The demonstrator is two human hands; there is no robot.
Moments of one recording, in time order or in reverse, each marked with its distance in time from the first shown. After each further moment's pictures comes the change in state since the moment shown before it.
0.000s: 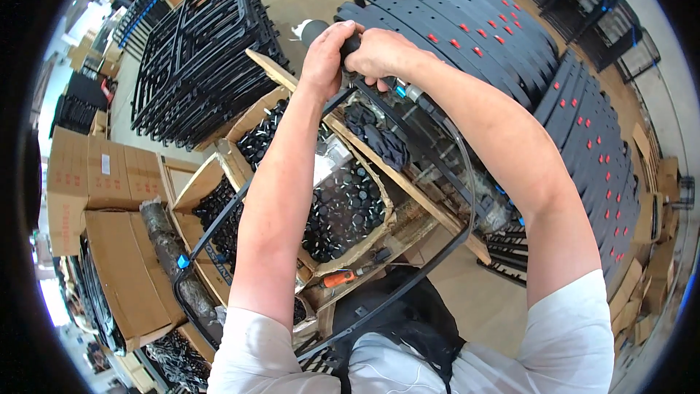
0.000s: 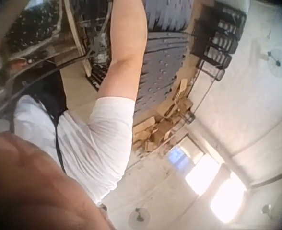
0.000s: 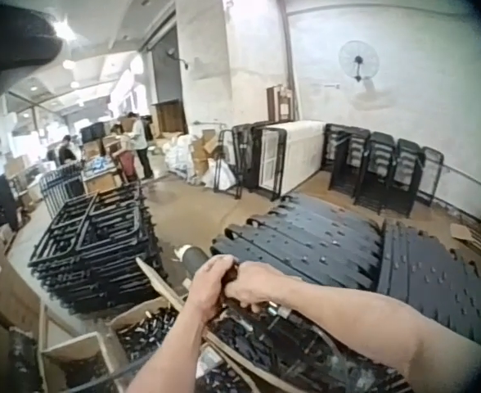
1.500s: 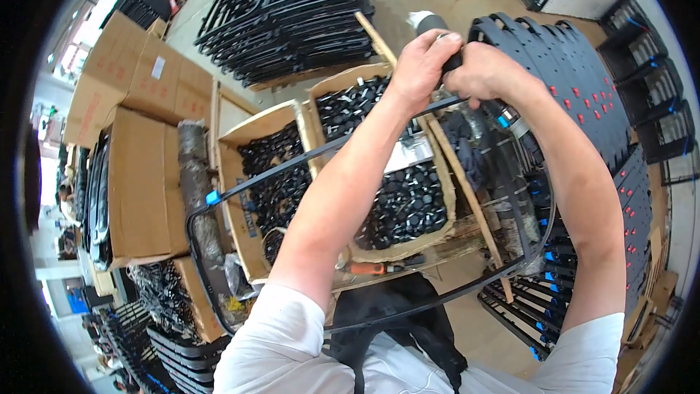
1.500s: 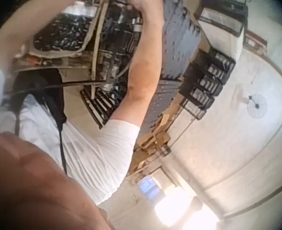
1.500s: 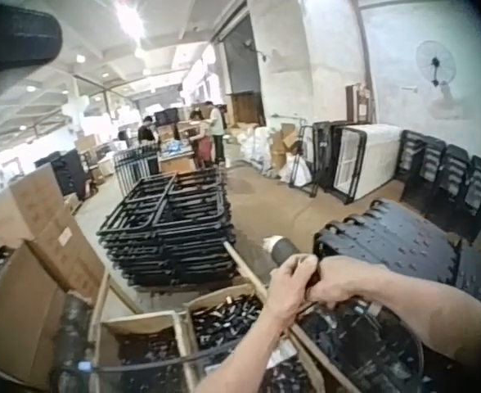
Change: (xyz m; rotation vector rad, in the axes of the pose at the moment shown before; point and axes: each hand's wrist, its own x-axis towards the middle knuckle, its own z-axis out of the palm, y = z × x) left_hand -0.066 0.045 -0.042 -0.072 0.124 0.109; right_hand -0.005 -0.081 0.022 -0.130 -0.091 -0.192
